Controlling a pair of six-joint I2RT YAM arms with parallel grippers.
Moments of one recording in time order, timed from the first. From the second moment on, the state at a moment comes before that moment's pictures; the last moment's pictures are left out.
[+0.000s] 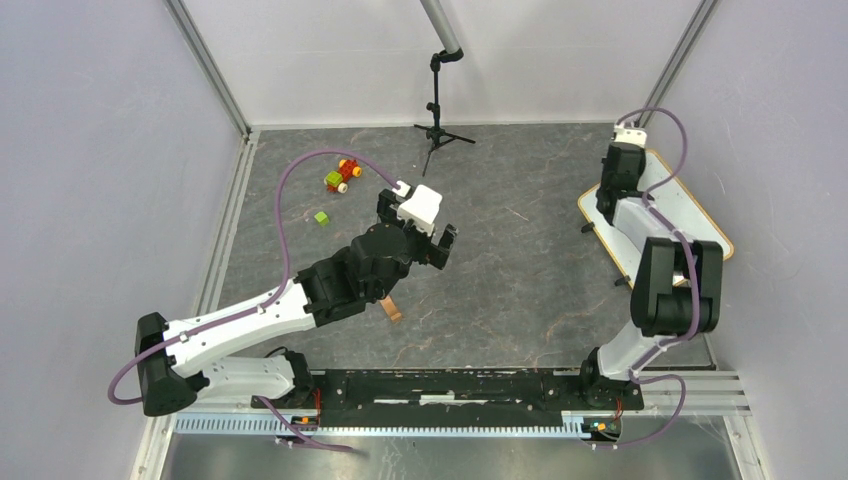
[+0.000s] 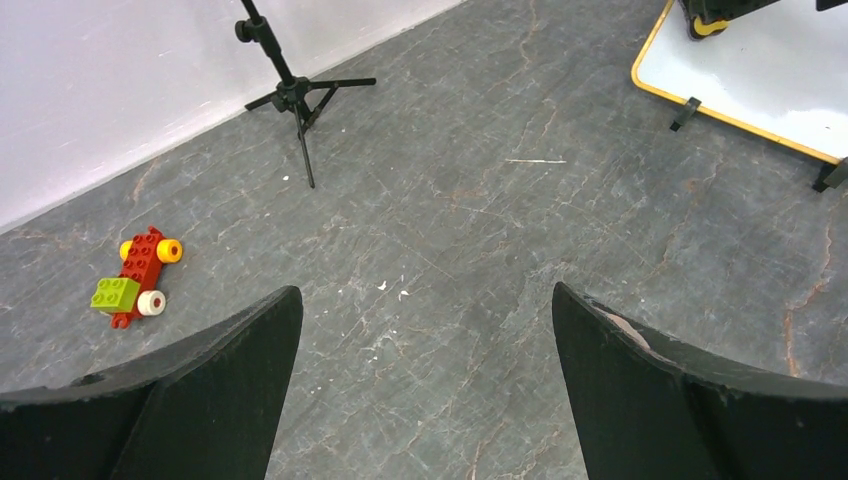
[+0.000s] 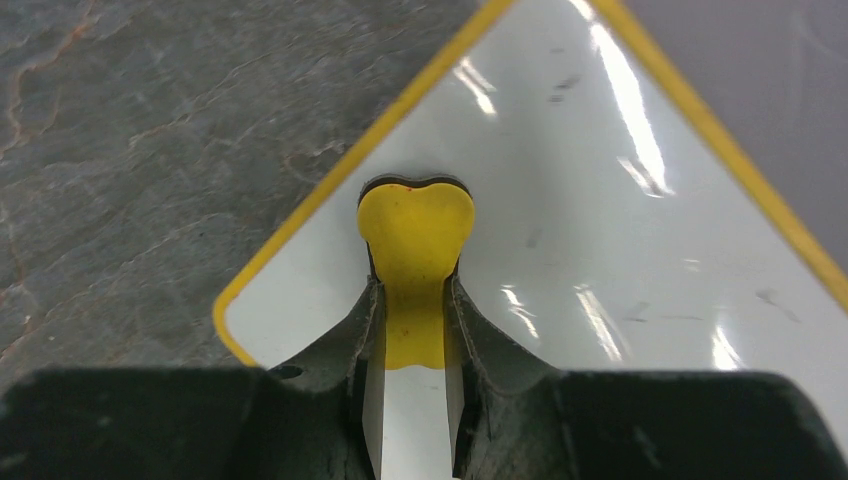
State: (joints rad) left arm -1.11 1.12 1.01 -0.09 -0.60 0.00; right arm -0.09 1.69 1.07 0.03 0.43 -0.06
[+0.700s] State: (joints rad) left arm -1.11 1.12 1.04 -0.13 -0.63 -0.03; right arm -0.18 1.60 1.15 -0.04 0.62 -0.11
